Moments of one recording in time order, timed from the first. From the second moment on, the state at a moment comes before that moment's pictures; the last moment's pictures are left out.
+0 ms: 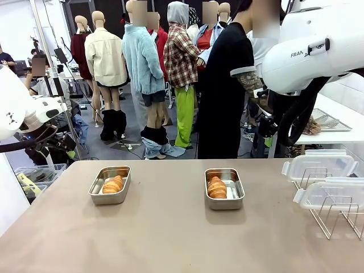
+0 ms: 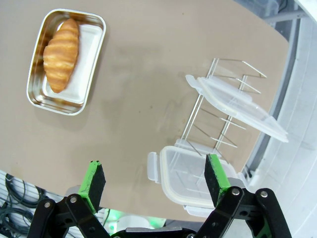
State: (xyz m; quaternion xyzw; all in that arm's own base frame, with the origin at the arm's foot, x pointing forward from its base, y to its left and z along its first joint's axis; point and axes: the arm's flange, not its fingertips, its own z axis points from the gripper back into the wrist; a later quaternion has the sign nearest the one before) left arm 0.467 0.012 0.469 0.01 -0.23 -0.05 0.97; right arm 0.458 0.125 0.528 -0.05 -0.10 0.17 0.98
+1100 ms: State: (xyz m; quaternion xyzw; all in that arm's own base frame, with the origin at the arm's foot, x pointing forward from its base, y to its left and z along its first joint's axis) left arm 0.467 0.012 0.469 0.01 -0.23 -0.05 0.97; right arm 0.458 0.125 0.528 -0.05 -0.10 0.17 0.98
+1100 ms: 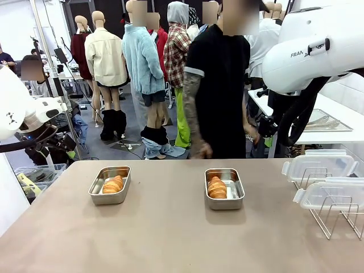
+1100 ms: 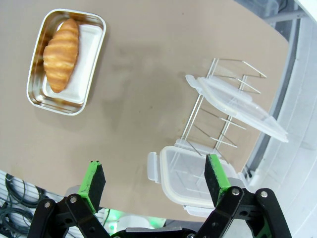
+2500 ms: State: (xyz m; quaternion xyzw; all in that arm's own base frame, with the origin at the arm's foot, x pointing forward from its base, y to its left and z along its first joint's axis) left arm 0.467 0.012 0.469 0.01 -0.23 -0.05 0.97; right arm 0.458 0.125 0.528 -0.05 -0.10 0.17 0.98
